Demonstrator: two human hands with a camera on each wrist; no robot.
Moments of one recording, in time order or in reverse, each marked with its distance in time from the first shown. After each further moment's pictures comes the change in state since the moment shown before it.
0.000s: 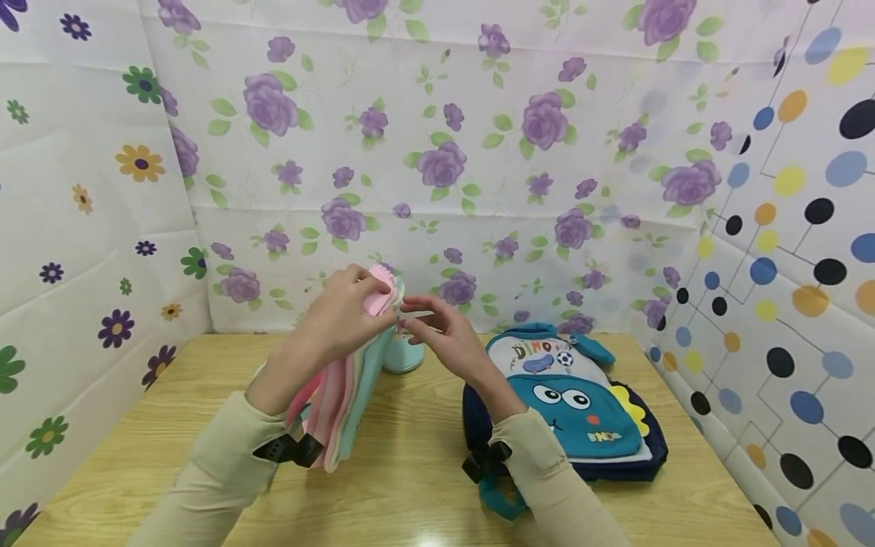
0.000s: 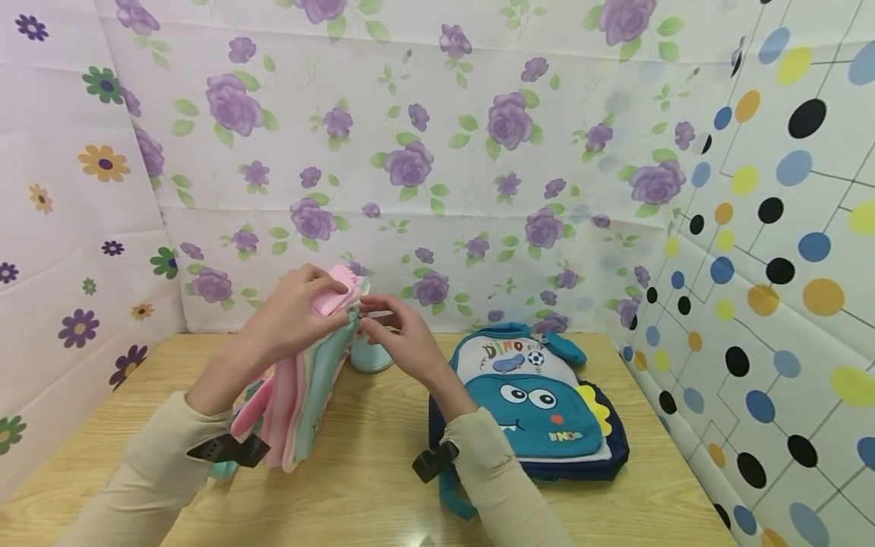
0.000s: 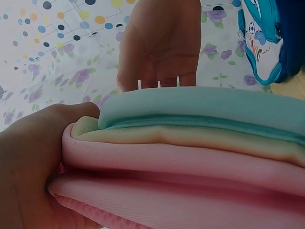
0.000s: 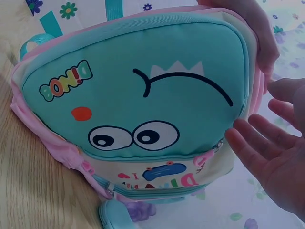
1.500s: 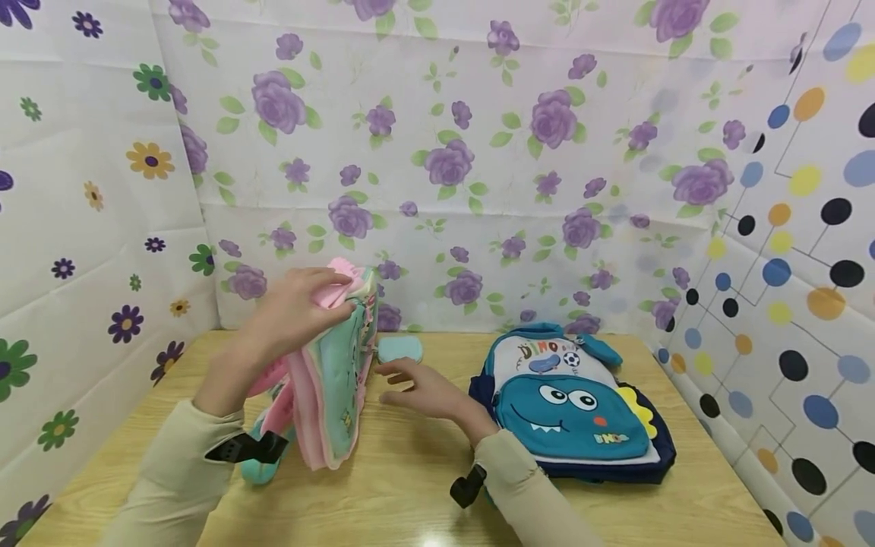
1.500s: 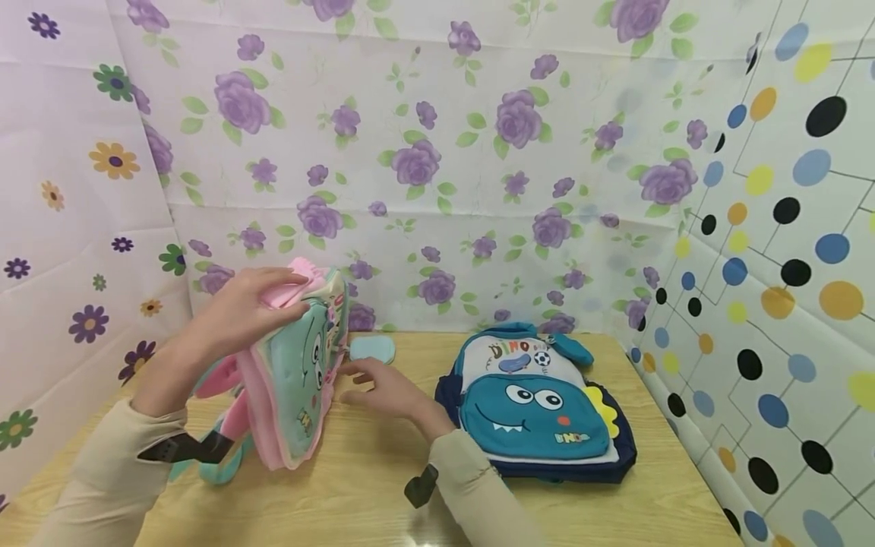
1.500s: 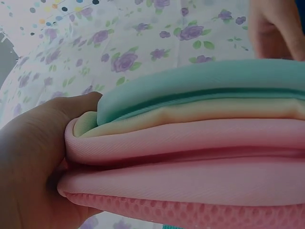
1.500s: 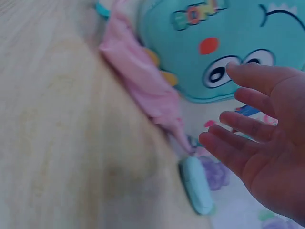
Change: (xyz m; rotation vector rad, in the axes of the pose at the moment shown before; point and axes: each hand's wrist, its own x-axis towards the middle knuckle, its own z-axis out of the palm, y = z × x) left_hand -0.022 -0.044 -0.042 -0.007 -0.058 -0.056; right_hand -0.007 0.096 0.047 -0.277 -0.348 0.176
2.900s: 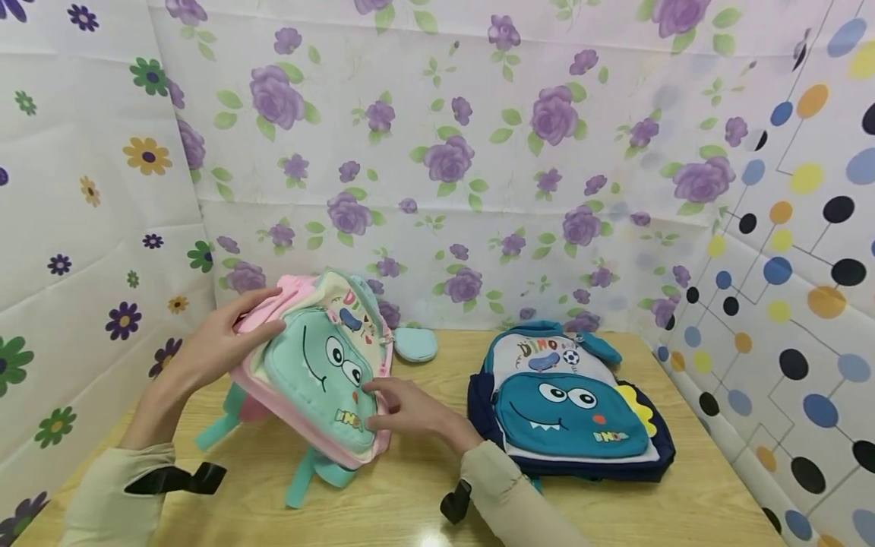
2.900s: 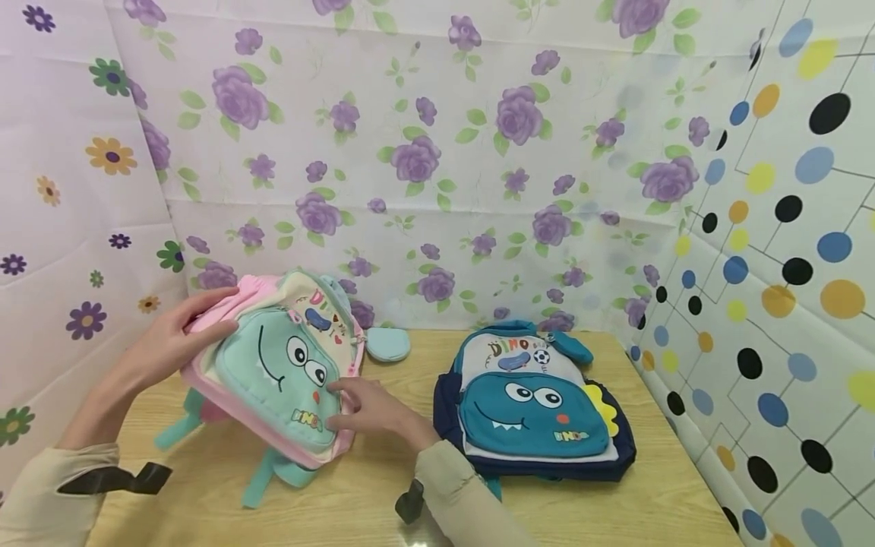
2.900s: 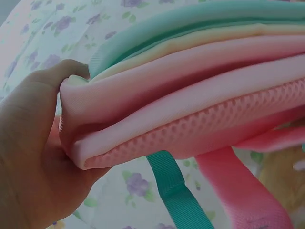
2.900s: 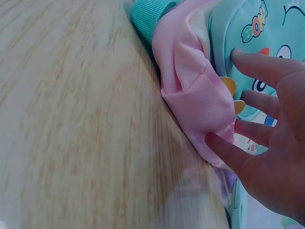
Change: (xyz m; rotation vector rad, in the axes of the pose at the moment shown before) left_hand -0.053 -0.087 -0.007 -0.235 0.001 -0.163; right_hand 0.004 0.014 0.033 -0.139 -0.031 -0.020
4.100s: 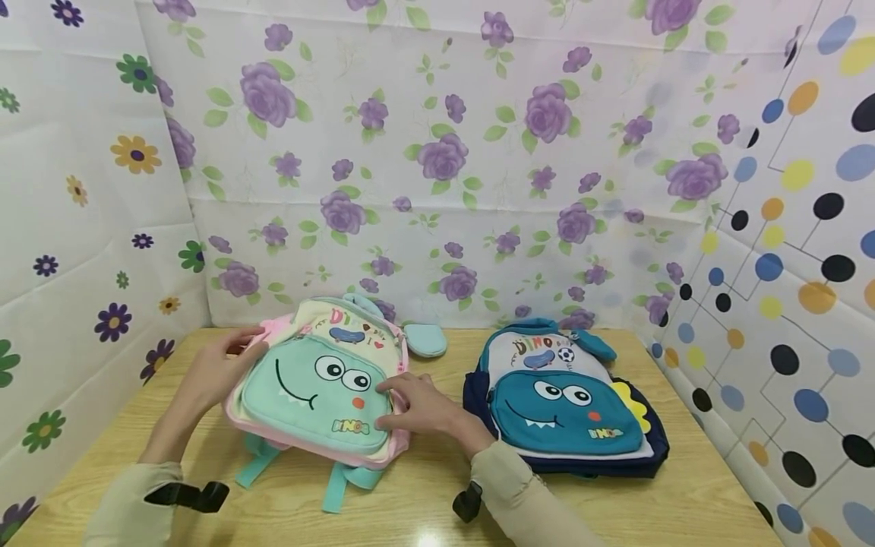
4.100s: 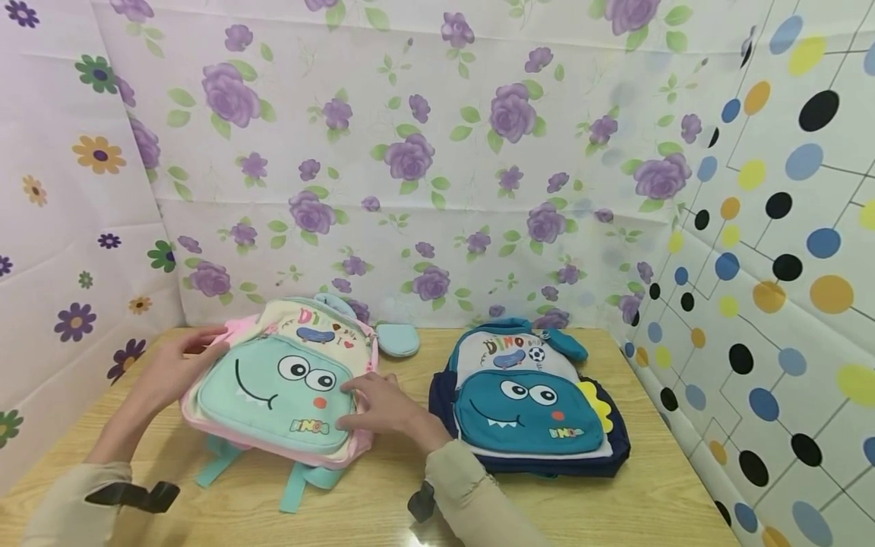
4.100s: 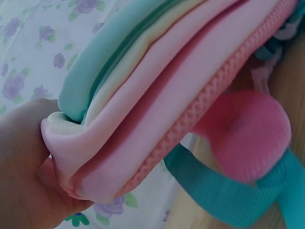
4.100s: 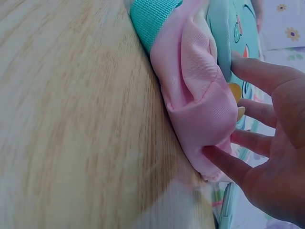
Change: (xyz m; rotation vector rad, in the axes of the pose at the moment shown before) left_hand 0.000 -0.075 0.040 0.046 0.101 -0.107; right_hand -0.018 0.001 -0.015 -0.164 0.047 0.095
